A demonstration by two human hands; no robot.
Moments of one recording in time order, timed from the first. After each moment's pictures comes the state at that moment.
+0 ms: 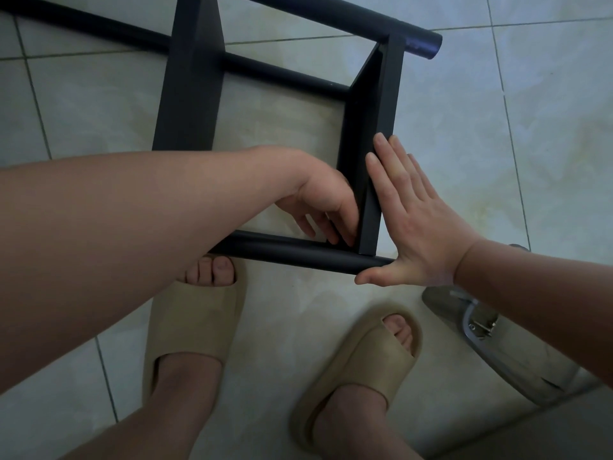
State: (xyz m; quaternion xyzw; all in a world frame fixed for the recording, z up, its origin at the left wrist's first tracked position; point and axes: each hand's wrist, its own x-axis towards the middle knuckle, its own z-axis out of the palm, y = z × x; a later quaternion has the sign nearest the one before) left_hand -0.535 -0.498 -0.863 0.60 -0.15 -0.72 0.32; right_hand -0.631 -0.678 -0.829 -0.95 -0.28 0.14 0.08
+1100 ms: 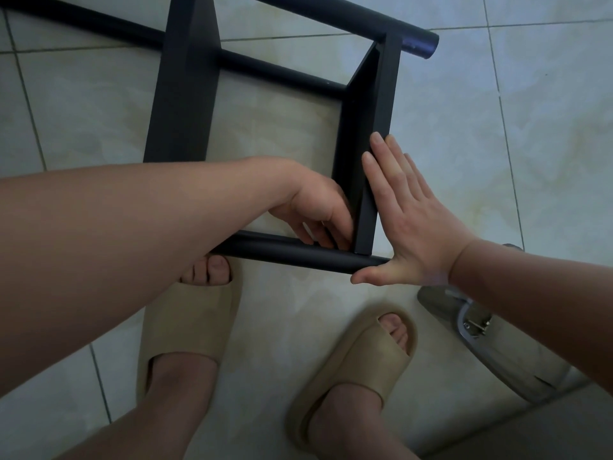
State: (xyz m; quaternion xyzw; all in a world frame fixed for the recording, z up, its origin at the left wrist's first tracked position) left_hand -0.546 -0.495 -0.869 0.58 -0.15 -0.72 0.35; right_hand -0.631 -0.679 -0.831 -0.95 -0.28 0.15 0.08
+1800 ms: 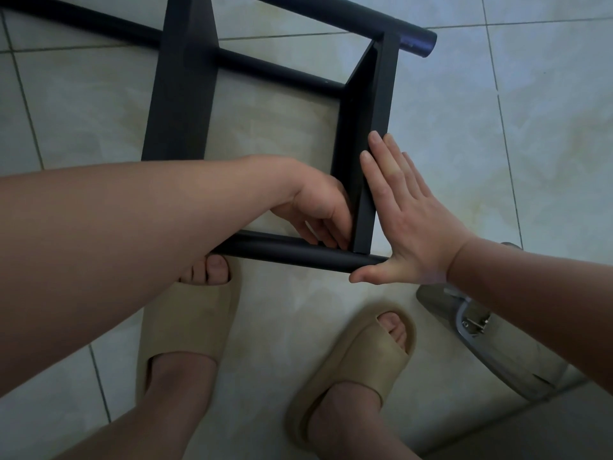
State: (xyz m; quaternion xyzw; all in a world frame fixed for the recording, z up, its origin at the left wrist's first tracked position) left_hand -0.546 -0.499 -0.873 0.59 -0.14 -0.71 0.36; right_hand -0.631 -0.678 -0.829 -0.95 -0.27 0.15 0.08
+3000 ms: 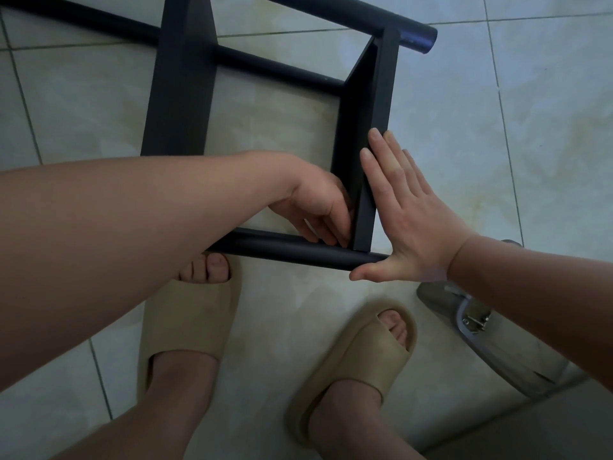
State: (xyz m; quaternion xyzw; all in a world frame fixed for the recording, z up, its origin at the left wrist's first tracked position) left_hand -0.544 -0.498 -0.873 0.58 -0.14 -0.72 0.36; right_hand -0.631 -0.679 -0.829 -0.95 -0.27 0.15 0.08
